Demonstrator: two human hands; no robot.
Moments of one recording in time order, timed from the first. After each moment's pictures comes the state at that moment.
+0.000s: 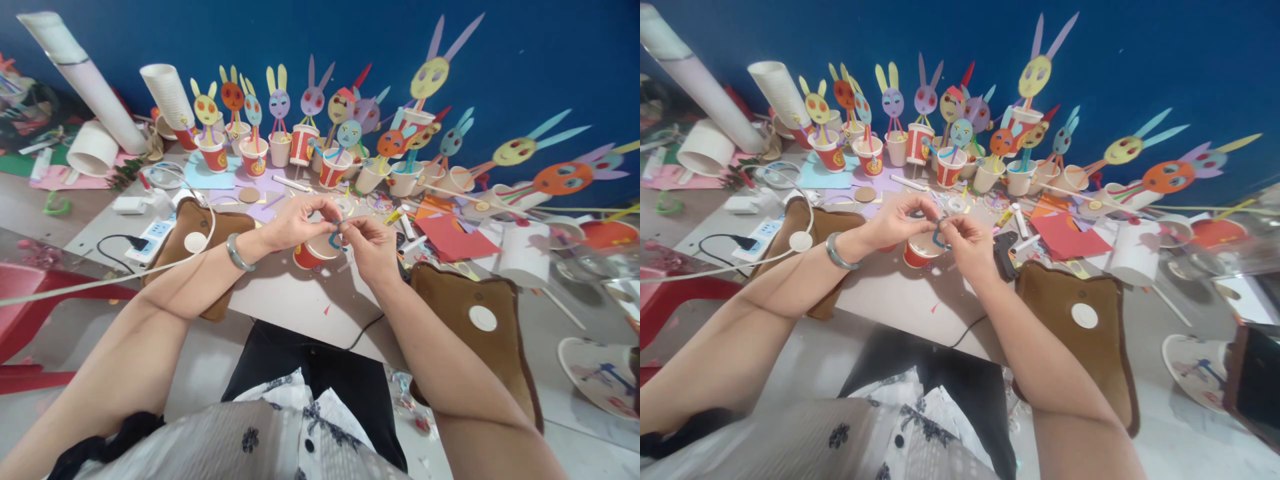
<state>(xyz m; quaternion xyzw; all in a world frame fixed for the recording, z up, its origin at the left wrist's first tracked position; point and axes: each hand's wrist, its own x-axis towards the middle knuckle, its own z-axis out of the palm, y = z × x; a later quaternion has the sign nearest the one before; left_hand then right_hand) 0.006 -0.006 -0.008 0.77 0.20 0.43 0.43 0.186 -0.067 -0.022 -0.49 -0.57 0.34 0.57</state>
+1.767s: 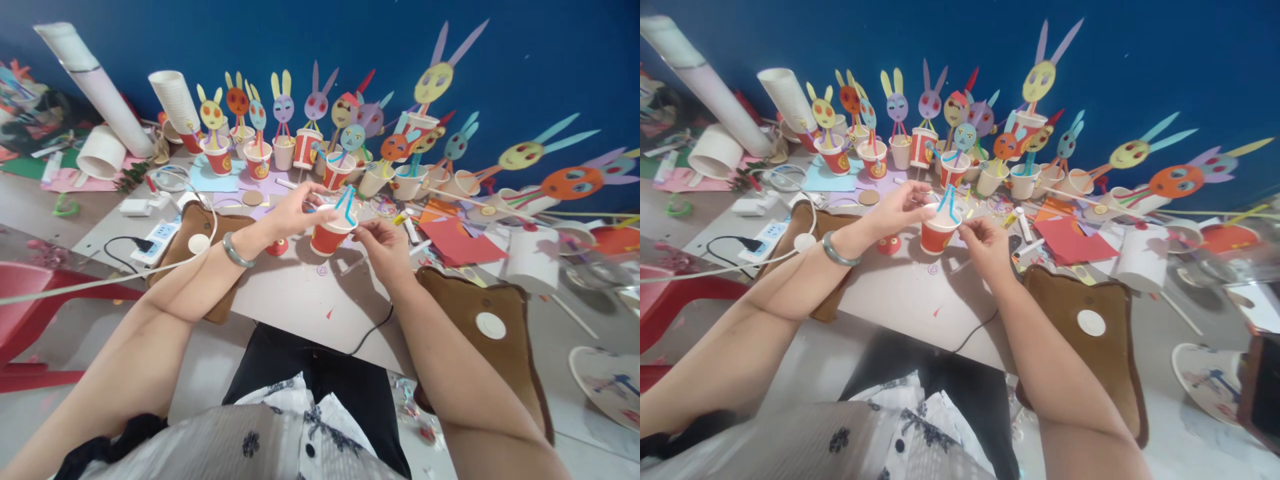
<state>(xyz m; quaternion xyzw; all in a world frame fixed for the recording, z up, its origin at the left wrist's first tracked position) -0.002 0.015 -0.015 0.69 0.35 0.40 0.48 0.218 -0.052 -0.039 -0.52 -0.58 0.32 0.54</state>
